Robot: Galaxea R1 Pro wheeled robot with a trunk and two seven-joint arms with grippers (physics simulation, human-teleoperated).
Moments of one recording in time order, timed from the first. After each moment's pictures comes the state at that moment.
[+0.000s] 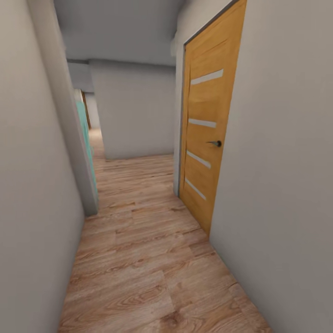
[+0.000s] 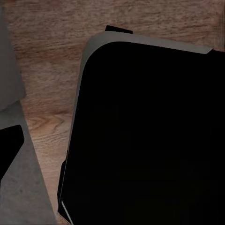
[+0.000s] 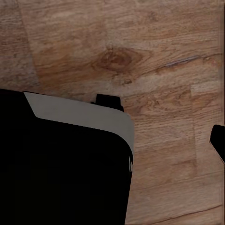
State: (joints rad) left arm 0.00 0.02 0.03 -0.03 0.19 -0.09 0.00; right arm -0.14 0.02 0.30 0.03 -0.13 -0.15 -0.09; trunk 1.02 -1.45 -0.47
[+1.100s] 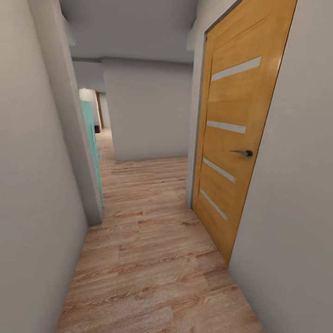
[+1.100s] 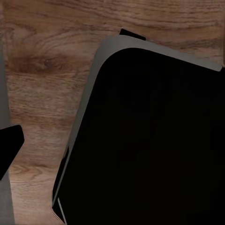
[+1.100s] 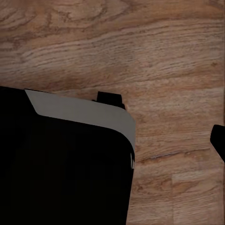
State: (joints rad) left arm 0.00 0.03 0.03 -0.04 0.32 -0.09 0.00; right arm -0.14 0.02 0.30 0.03 -0.13 -0.15 -0.08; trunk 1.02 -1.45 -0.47
